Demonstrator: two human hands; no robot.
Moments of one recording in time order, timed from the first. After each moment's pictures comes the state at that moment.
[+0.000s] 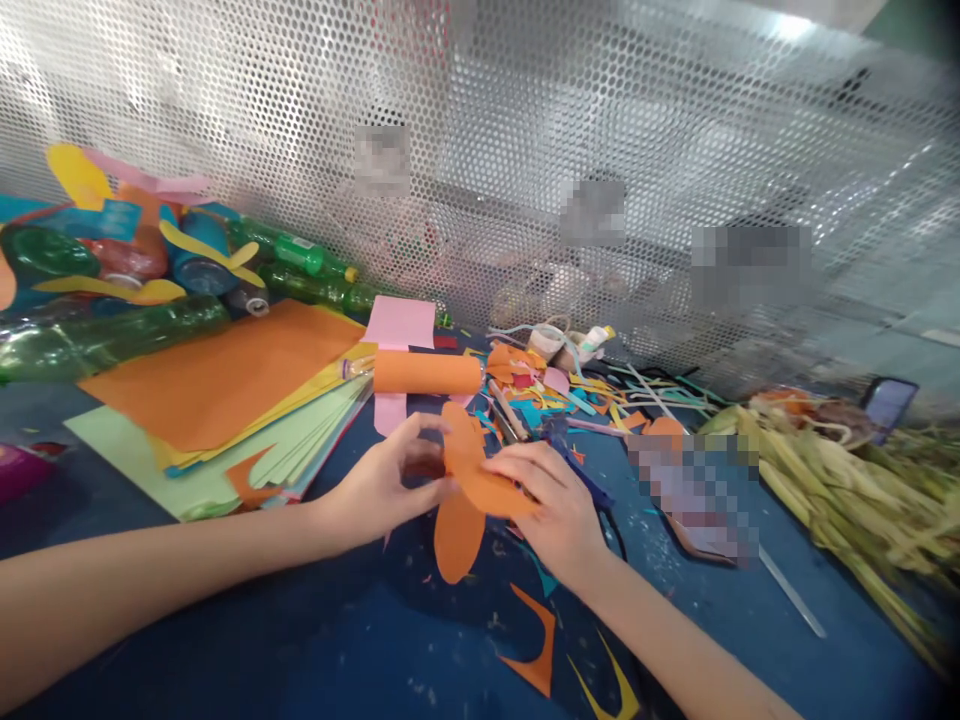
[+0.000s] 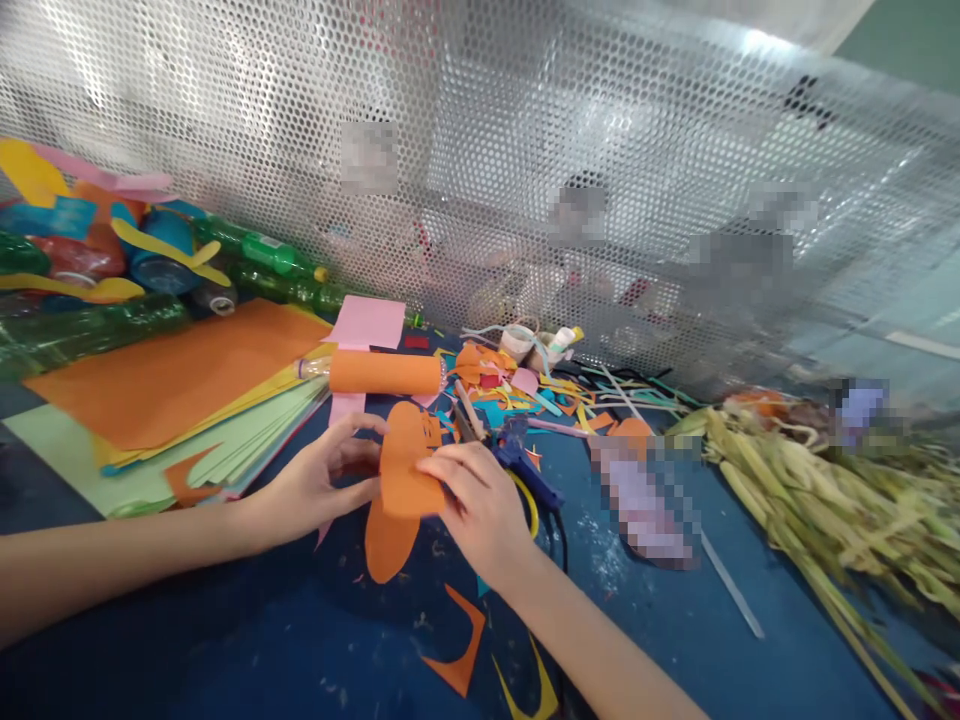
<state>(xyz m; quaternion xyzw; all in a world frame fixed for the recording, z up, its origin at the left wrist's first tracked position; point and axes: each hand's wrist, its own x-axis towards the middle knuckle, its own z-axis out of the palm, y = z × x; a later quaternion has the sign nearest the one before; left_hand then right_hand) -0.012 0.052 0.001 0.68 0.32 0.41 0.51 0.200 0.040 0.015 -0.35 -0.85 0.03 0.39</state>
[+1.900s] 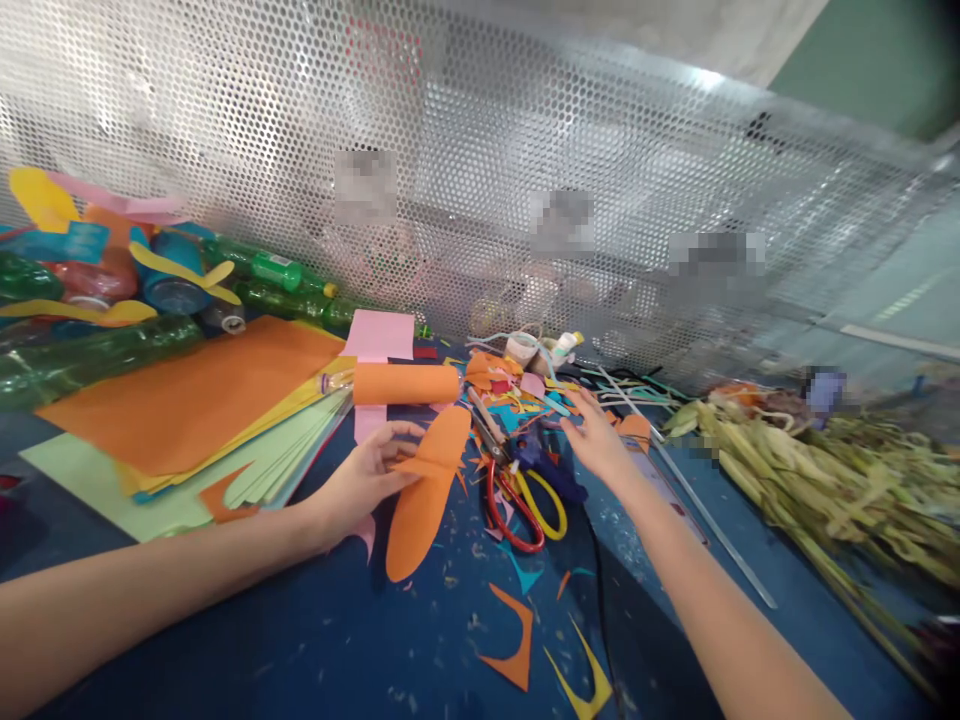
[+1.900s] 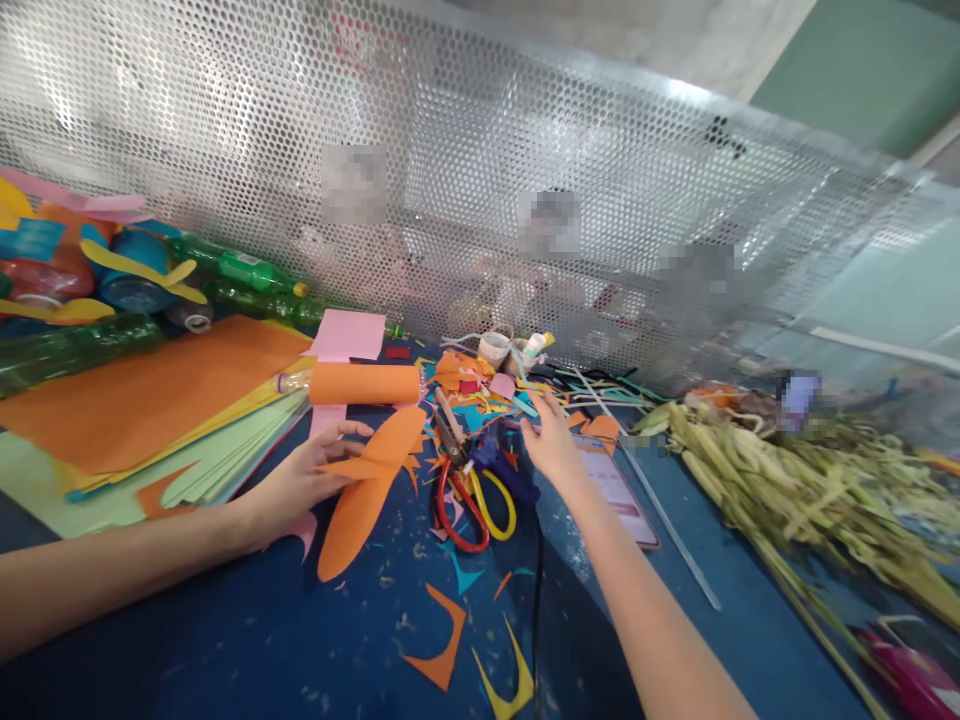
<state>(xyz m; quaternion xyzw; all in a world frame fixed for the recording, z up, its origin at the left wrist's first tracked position) -0.007 0.063 -0.008 0.52 0.37 0.45 0.62 0.314 0.123 0.013 -0.65 -0.69 0.00 0.32</state>
